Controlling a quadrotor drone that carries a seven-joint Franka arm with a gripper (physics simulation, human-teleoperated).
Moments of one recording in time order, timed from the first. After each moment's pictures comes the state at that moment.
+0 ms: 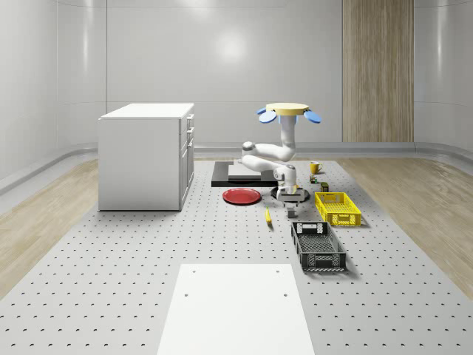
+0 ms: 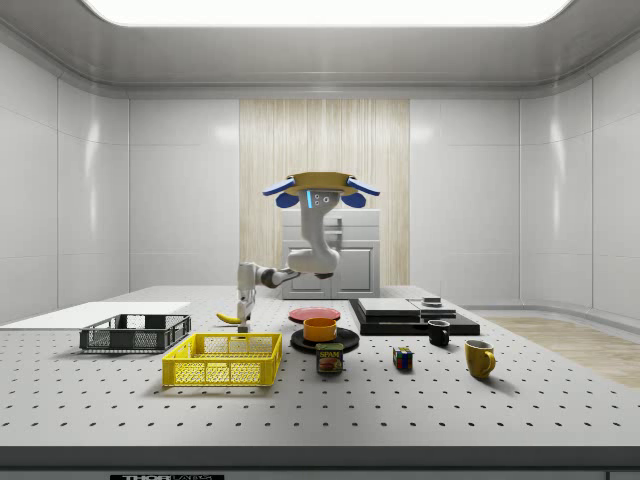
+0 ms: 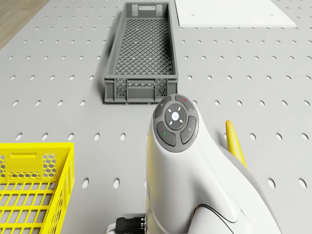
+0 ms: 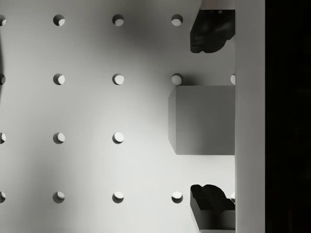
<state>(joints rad) -1.17 -1.56 1.28 -2.78 -1.85 1.67 1.61</state>
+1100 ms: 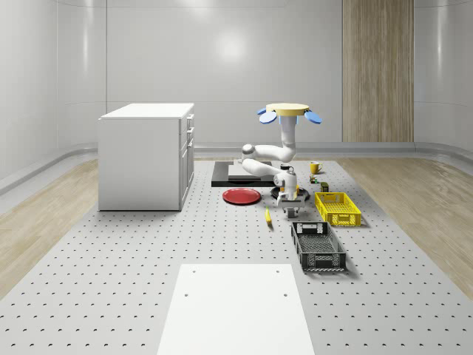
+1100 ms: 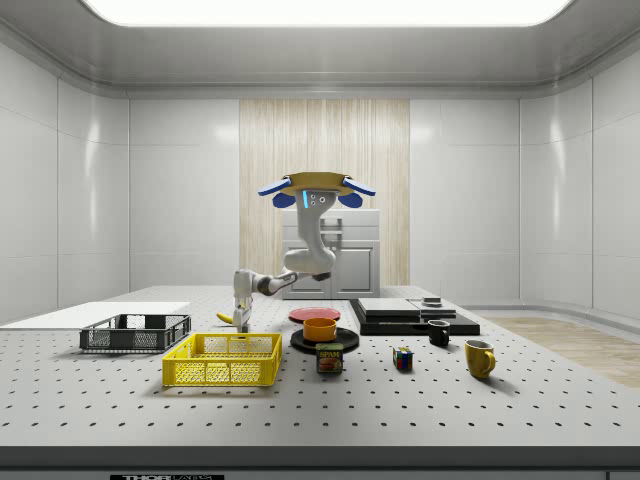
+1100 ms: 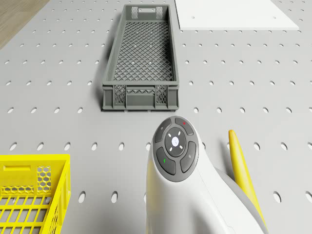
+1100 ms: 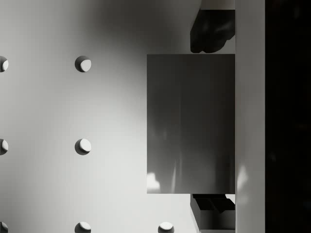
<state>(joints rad) -1.20 -1.55 1.16 -2.74 -1.96 1.71 1.61</state>
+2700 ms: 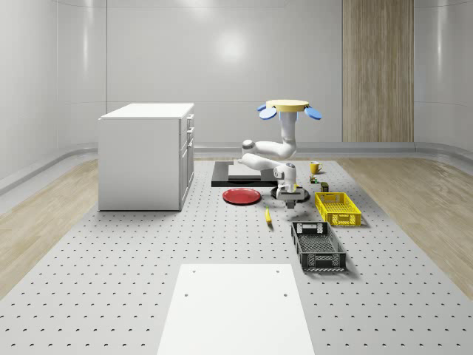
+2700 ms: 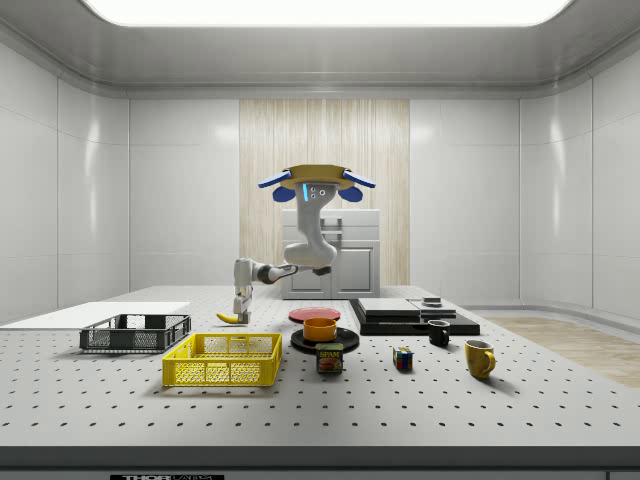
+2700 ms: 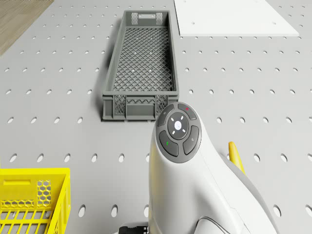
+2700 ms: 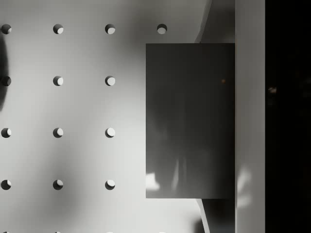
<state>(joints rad) -1.16 -1.54 1.24 -2.77 -1.89 1.66 1.60</state>
